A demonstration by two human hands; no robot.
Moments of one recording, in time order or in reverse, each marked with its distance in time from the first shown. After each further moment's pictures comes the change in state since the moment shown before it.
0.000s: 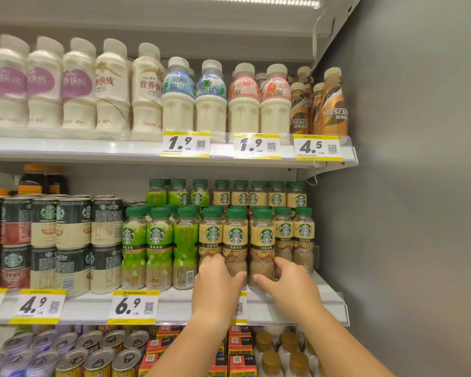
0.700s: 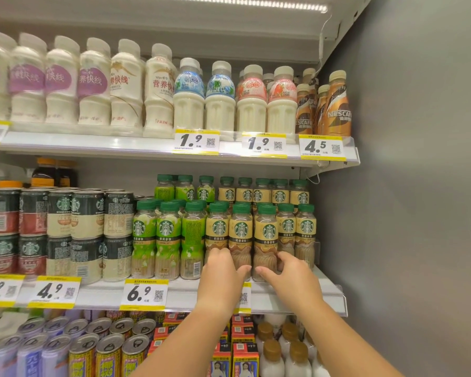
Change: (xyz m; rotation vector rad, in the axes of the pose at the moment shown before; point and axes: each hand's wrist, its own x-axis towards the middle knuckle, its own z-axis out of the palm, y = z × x) left_hand 0.001 -0.005 -0.004 0.054 -0.118 0.080; right_hand -0.009 -0.010 -0.004 -0.089 0.002 0.047
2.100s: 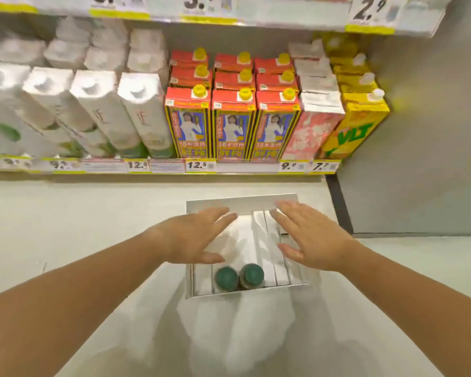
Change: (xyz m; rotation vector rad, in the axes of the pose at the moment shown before) left_hand -0.468 -0.376 0.045 0.249 -1.340 0.523; right_hand -0.502 0.165 0.231 -0.437 -0.966 -0.520
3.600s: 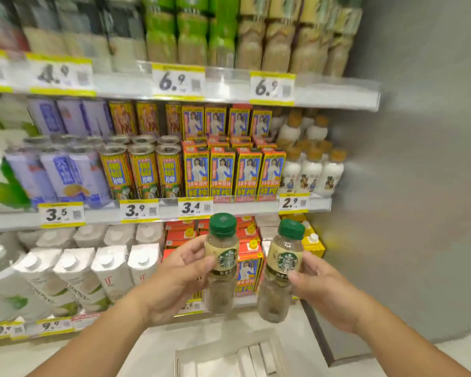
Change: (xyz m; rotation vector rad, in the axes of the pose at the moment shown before) left_hand -0.038 0.025 -0.247 -1.731 0.465 0.181; right_hand -0.027 0.004 -0.251 1.726 0.441 0.300
